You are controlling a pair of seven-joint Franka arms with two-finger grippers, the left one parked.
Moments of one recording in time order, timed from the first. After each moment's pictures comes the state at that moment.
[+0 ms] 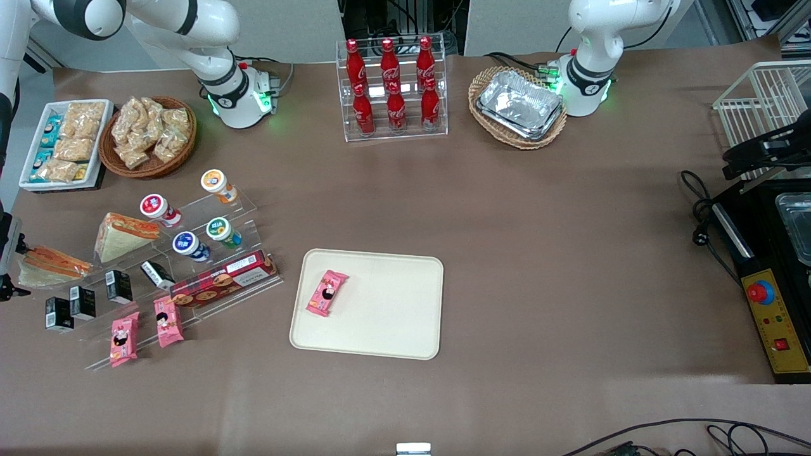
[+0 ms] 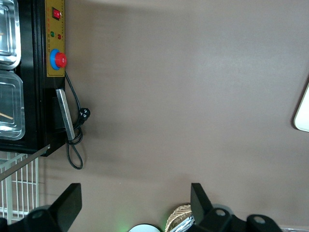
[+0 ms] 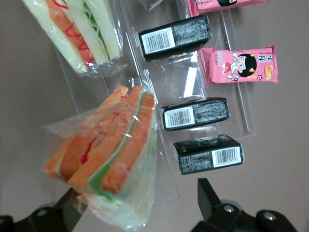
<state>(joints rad) -0.06 0.45 -0.54 -1.69 0.27 2.11 -2.40</state>
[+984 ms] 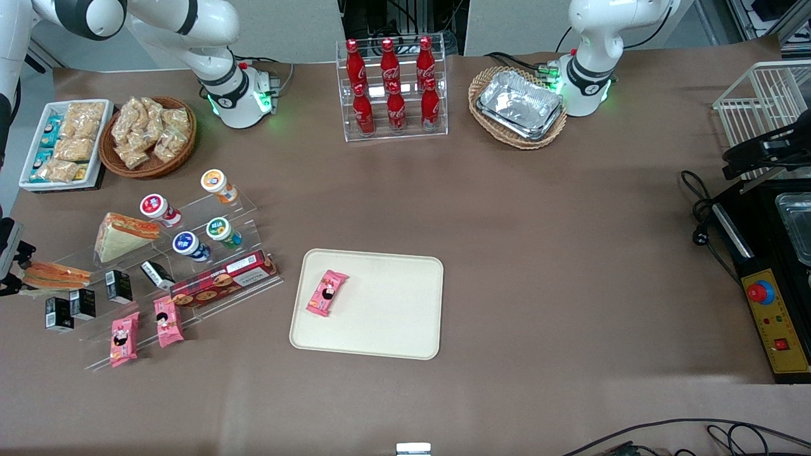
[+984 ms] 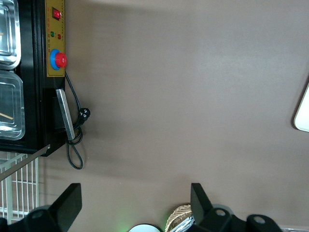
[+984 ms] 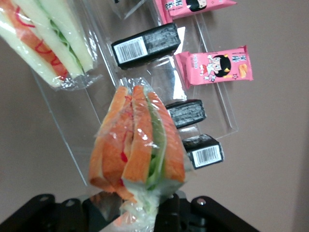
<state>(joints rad) -0.06 0.45 -0.54 -1.69 0.33 2.13 -2.34</state>
